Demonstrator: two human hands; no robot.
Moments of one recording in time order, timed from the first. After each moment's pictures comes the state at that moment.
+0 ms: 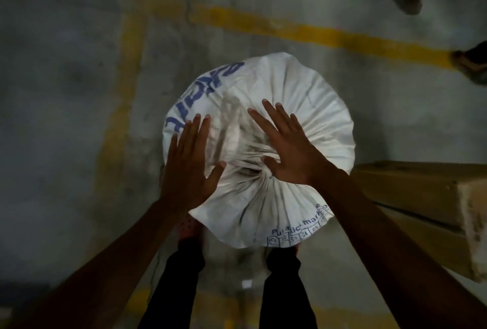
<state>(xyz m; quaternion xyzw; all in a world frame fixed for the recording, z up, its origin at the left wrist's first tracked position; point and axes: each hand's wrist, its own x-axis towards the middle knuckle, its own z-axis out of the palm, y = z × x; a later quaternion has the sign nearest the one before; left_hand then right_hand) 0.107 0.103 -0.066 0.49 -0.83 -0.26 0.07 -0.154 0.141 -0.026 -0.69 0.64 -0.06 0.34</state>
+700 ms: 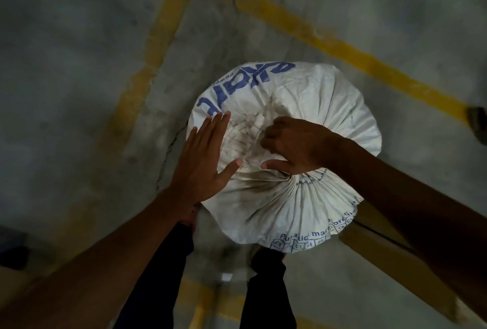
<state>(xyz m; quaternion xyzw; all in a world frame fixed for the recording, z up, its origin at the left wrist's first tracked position) 0.169 0.109 -0.082 0.53 -0.76 -0.37 0.12 -0.091 0.053 -0.026 -0.93 0.27 0.17 0.15</state>
